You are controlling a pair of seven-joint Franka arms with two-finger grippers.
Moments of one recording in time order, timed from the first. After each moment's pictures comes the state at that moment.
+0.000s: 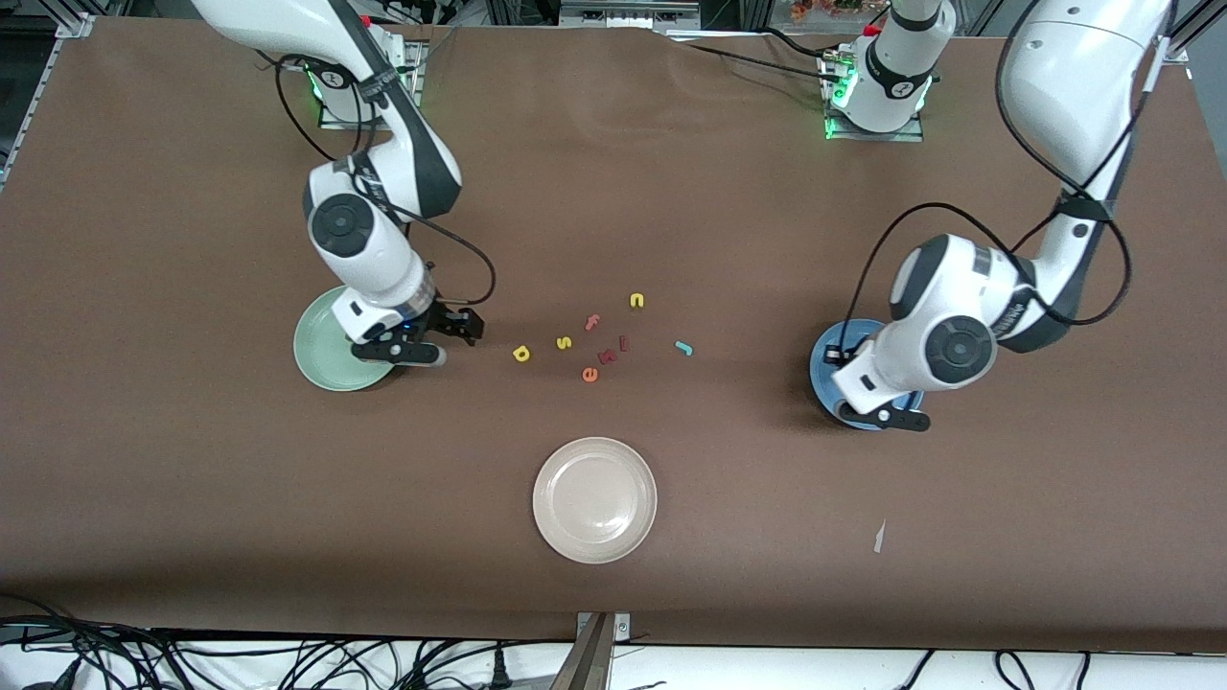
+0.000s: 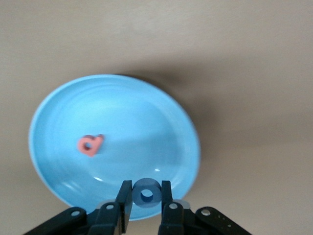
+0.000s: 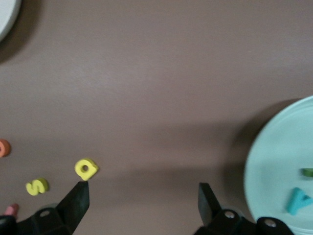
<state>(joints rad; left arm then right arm) 0.12 0.57 -0.35 -1.70 0.18 1.96 -0.13 0.49 0.41 -0.04 -1.97 0.05 2.46 0.51</state>
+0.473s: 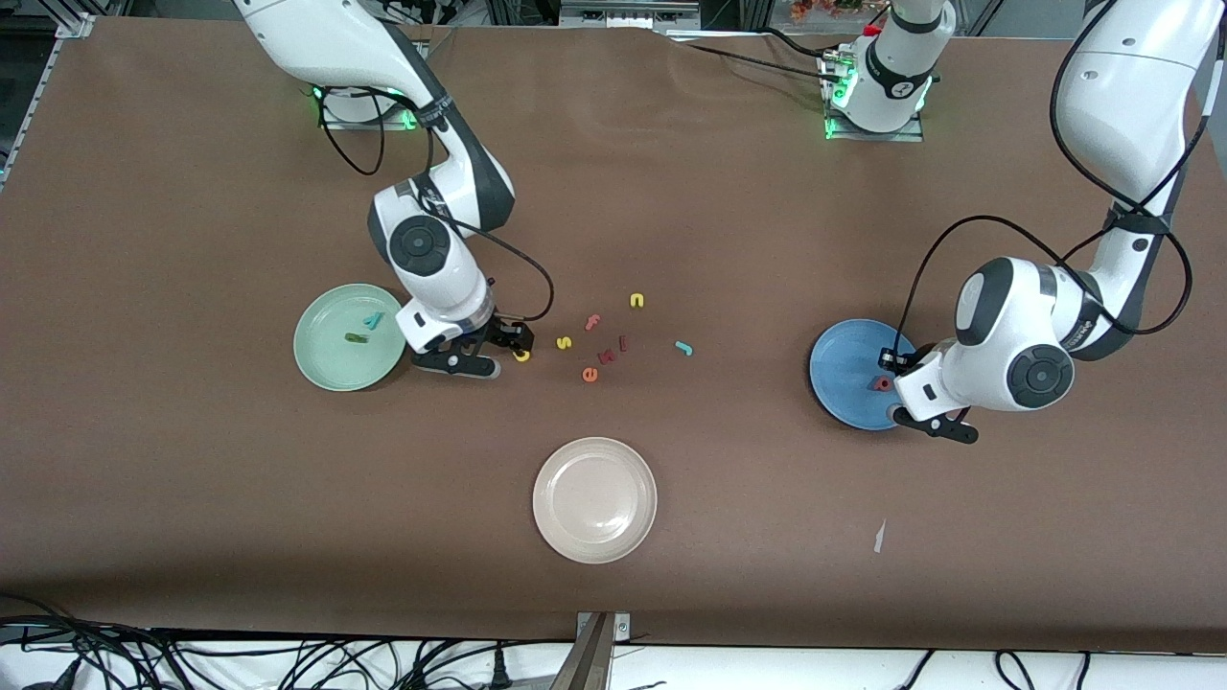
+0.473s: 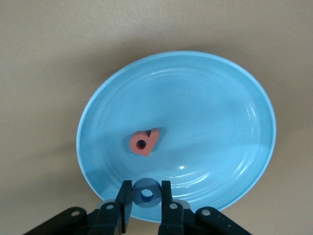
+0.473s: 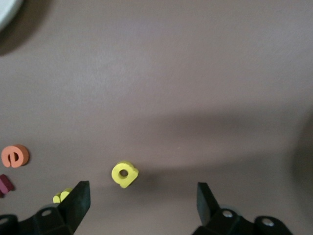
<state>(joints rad) 0.23 0.63 -0.35 -1.71 0.18 1.96 0.07 0.58 0.55 -0.04 -1.87 0.05 2.46 0.67</state>
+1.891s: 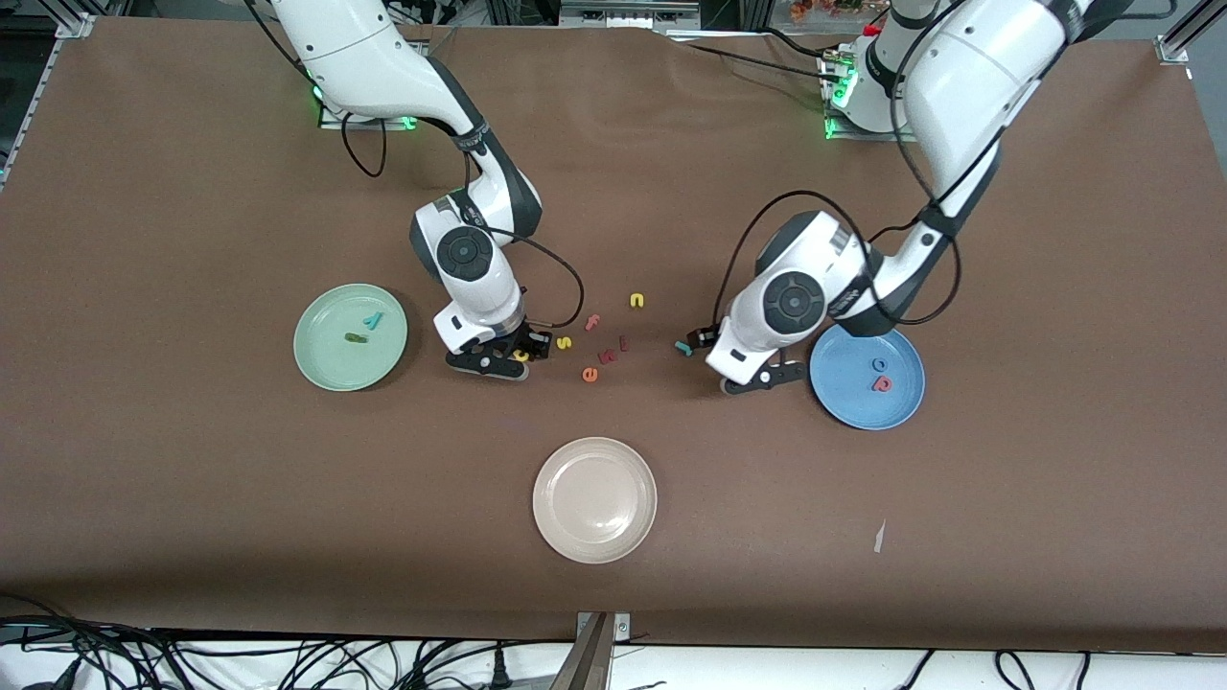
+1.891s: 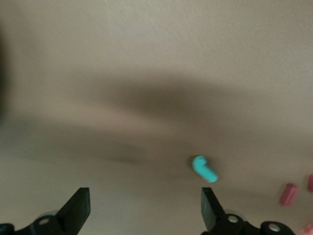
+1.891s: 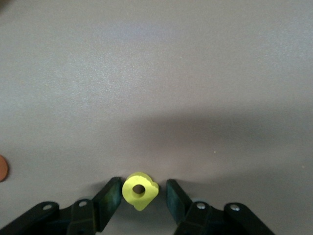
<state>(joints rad) -0.08 0.71 -0.52 -1.71 0.18 2.18 -0.98 0.65 0.66 -0.07 -1.85 0.05 2.59 0.73</state>
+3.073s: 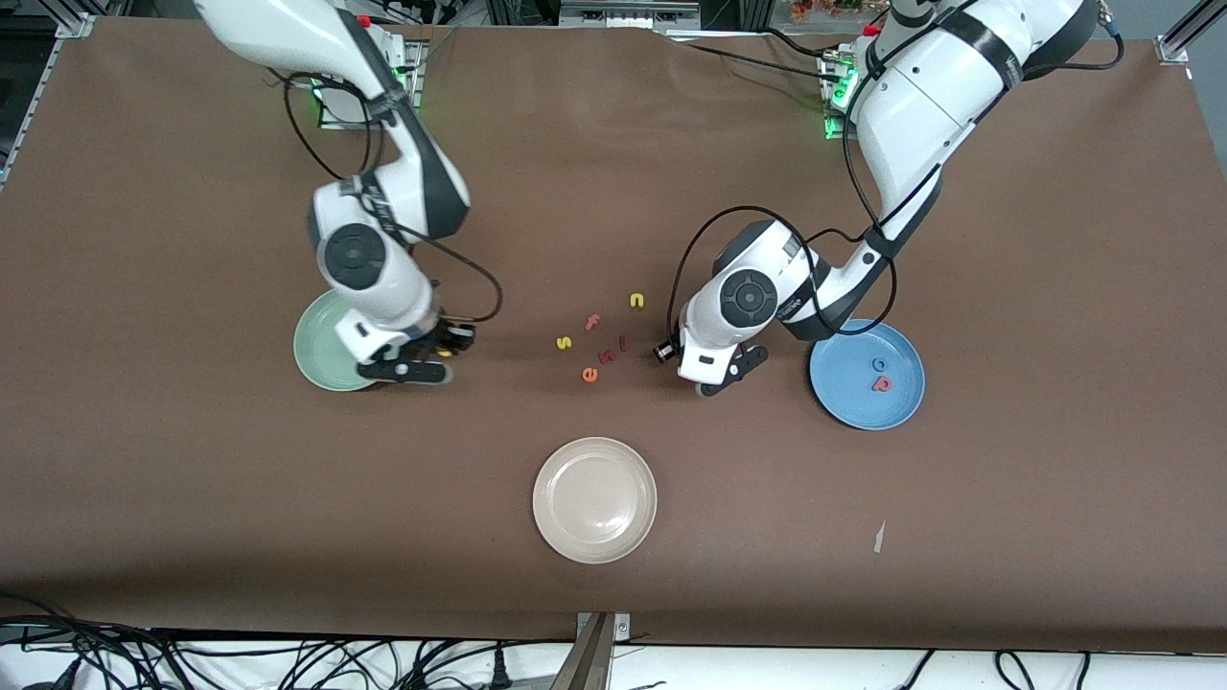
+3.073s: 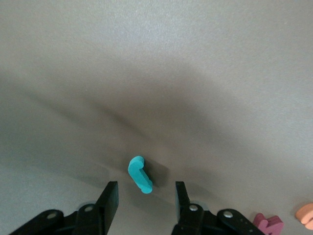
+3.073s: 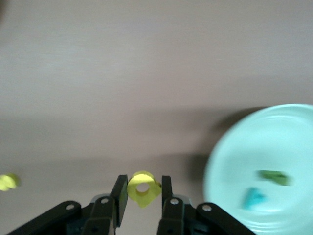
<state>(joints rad) -0.14 0.81 -0.52 -1.66 0.18 2.32 -1.27 0.46 0.39 -0.11 -1.92 0.05 2.28 0.34</state>
